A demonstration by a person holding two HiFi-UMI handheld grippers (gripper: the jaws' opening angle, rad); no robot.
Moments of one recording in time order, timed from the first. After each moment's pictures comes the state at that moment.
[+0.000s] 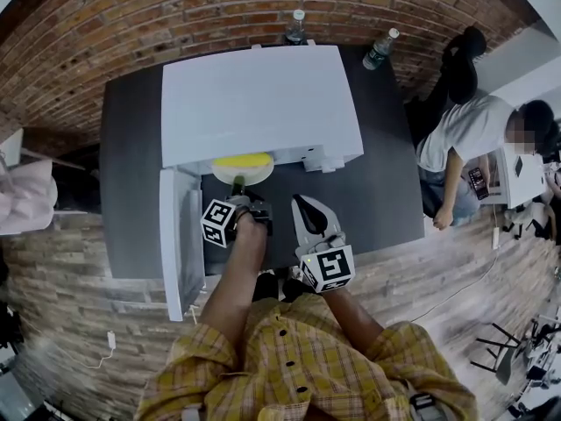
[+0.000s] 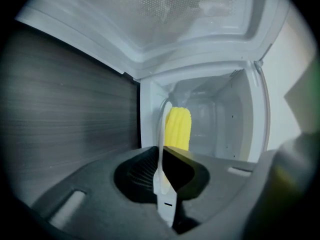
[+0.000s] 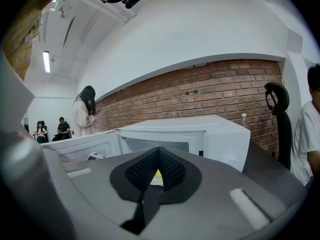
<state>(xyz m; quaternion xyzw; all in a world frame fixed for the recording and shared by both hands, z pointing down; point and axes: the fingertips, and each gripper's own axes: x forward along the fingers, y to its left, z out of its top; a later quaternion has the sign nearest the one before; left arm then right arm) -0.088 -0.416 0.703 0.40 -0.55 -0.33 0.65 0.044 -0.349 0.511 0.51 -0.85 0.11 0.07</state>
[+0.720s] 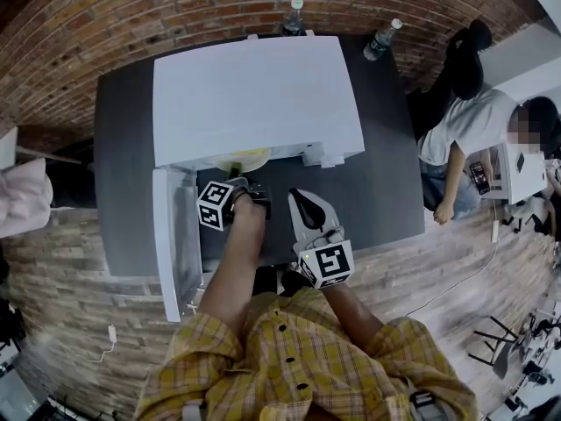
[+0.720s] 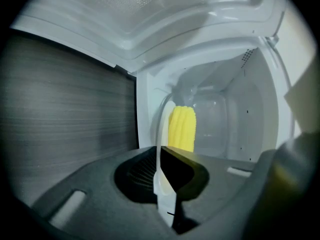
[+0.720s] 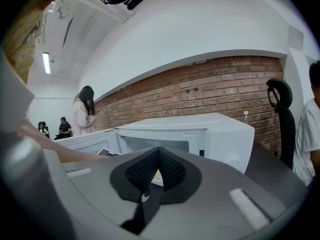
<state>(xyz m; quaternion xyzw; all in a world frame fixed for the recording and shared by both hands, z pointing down) -0.085 -0.445 0.714 0.38 -0.57 -0.30 0.66 0.043 -0.362 0.518 0.51 -0.85 0.12 0.08</state>
